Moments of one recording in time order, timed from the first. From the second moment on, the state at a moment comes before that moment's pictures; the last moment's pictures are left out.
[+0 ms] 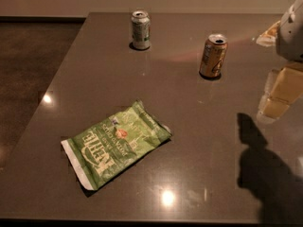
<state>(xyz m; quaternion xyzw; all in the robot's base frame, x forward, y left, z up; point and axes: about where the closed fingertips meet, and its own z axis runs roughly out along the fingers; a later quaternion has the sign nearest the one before) 0.438 -0.217 0.976 -0.60 0.78 -0.03 0.16</state>
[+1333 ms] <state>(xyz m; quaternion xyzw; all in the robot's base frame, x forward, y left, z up) 0.506 -0.199 0.971 -0.54 0.82 -0.02 0.20</state>
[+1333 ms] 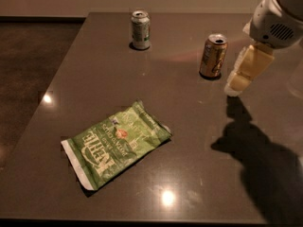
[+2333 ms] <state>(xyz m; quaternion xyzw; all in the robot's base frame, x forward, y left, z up) 0.602 -0.219 0.962 -0.44 0.86 -0.02 0.26</state>
